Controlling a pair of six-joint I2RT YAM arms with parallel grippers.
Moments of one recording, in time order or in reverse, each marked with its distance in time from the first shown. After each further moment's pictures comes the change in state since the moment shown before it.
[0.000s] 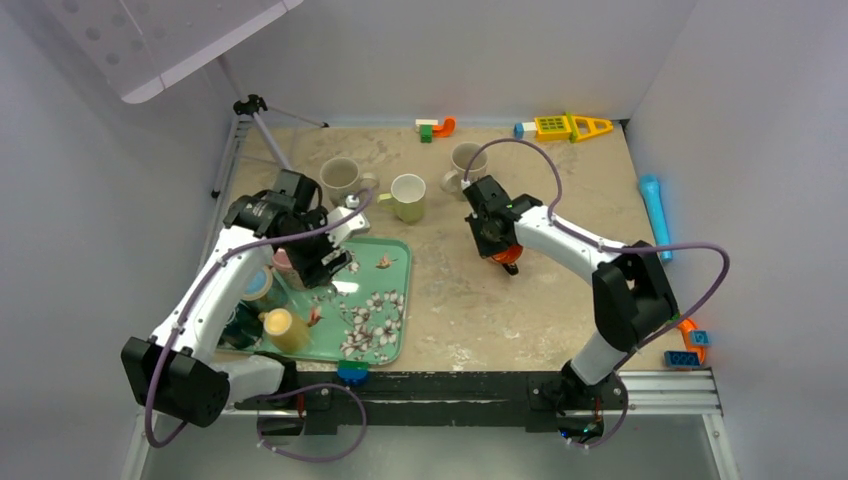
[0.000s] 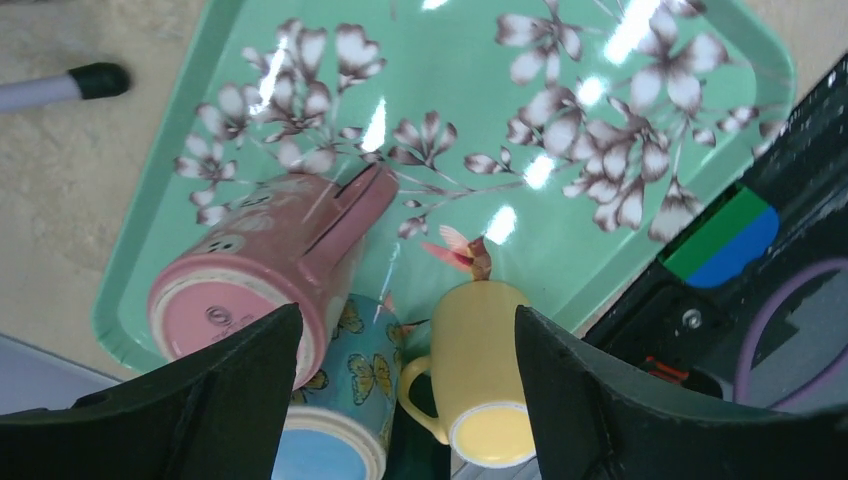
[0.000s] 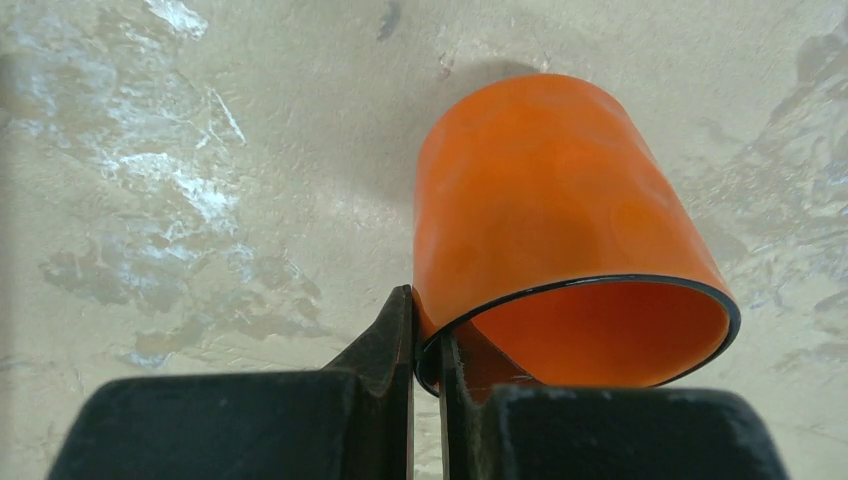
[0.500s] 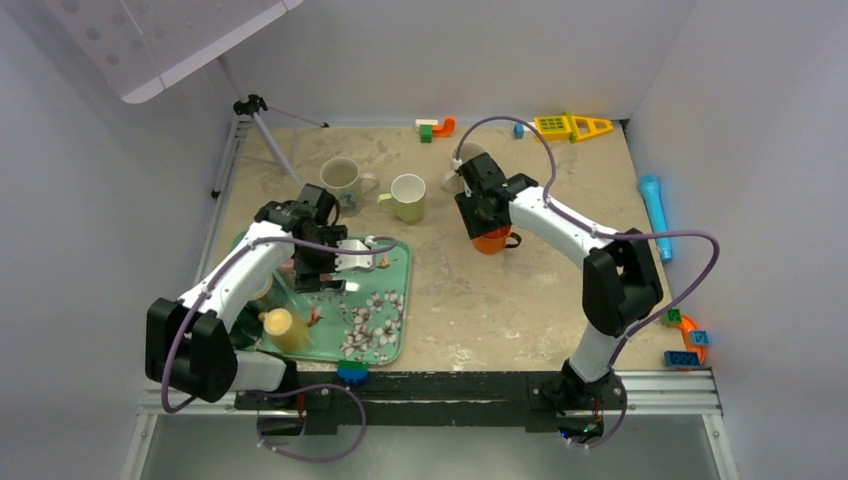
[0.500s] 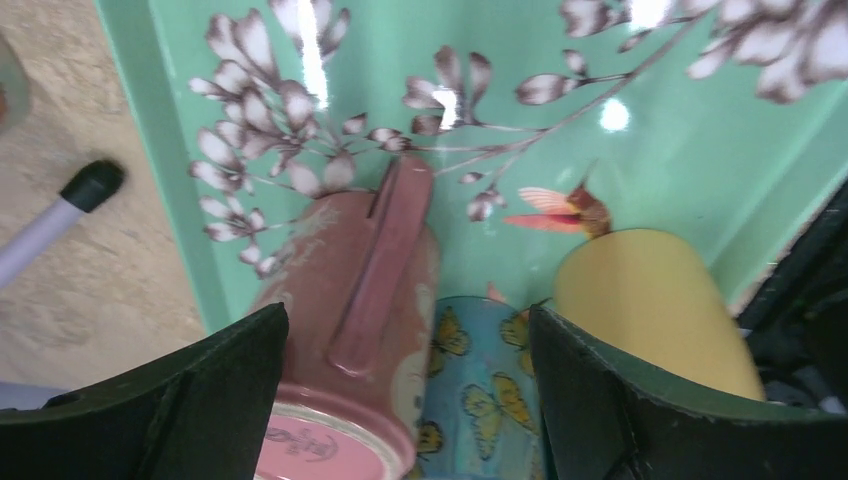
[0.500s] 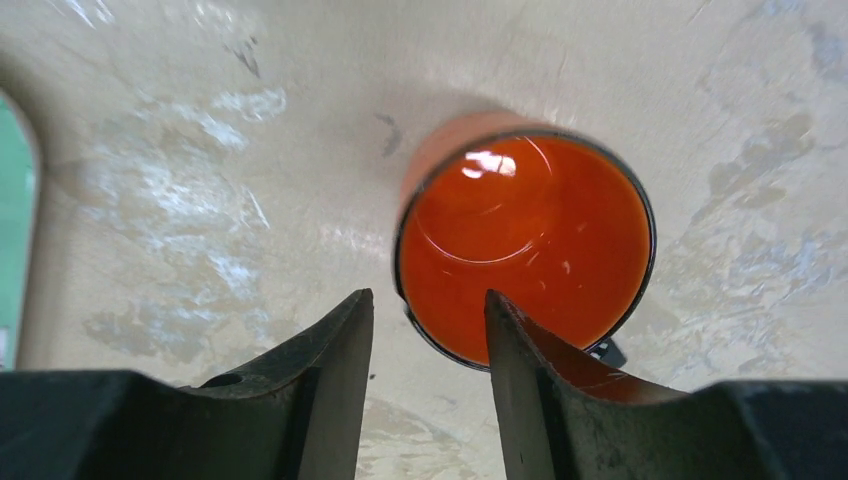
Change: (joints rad) left arm -0.036 0.099 -0.173 0.080 -0.110 0.484; right arm -0.029 0.112 0.182 -0.042 0.001 -0.090
